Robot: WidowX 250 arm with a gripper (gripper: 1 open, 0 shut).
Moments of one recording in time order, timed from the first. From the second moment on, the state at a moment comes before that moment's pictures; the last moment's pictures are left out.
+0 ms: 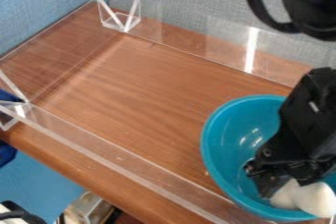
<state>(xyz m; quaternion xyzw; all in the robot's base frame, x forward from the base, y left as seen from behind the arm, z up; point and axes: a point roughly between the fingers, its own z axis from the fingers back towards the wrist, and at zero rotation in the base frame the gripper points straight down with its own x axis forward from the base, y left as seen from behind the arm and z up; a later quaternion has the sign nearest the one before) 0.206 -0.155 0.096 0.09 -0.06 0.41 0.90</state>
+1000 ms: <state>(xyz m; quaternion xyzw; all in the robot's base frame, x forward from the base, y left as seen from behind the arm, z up) 0.213 -0.177 0.074 0.09 -0.06 0.40 0.91</state>
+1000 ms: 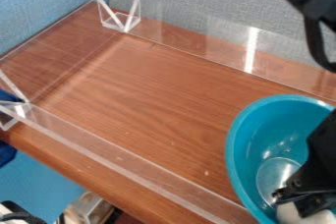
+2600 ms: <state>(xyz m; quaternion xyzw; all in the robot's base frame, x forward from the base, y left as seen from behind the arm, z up) 0.209 -0.141 0.064 0.09 -0.06 0.39 0.91</state>
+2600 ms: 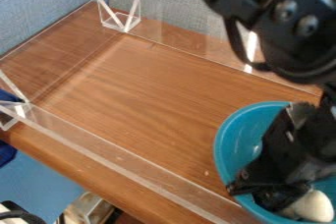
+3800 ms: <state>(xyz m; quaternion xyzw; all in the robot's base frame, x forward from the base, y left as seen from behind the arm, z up) 0.216 -0.142 0.093 0.05 -0.09 0.33 0.94</state>
